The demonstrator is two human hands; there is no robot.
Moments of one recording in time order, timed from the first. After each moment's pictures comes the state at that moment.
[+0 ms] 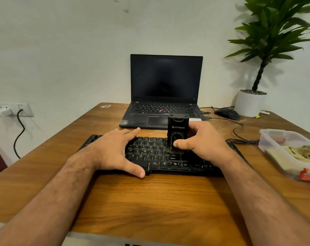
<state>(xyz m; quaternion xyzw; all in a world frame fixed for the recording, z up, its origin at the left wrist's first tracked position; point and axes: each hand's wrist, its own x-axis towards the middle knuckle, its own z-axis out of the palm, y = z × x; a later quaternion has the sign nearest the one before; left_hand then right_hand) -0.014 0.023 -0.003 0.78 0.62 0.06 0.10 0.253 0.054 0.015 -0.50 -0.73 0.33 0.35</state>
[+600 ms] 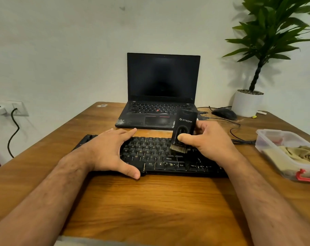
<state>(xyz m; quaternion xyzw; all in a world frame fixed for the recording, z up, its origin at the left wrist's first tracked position) -0.019 0.030 -0.009 0.79 0.61 0.07 0.08 0.272 0.066 0.005 -0.52 -0.71 0.30 0.38</state>
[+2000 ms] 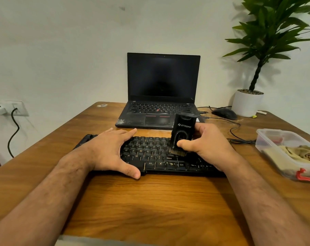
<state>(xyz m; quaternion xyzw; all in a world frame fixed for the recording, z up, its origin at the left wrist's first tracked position) -0.020 0.032 -0.011 0.79 0.61 0.06 0.08 0.268 0.054 0.005 -0.50 -0.69 0.36 0.38</state>
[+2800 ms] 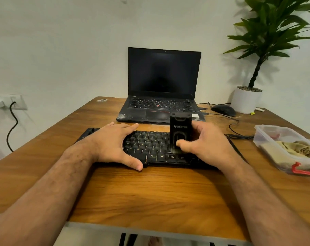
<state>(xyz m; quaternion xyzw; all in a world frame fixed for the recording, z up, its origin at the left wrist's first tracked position) -0.014 0.025 -0.007 0.79 0.60 0.05 0.07 0.264 0.026 0.009 -0.49 -0.76 0.28 0.33</state>
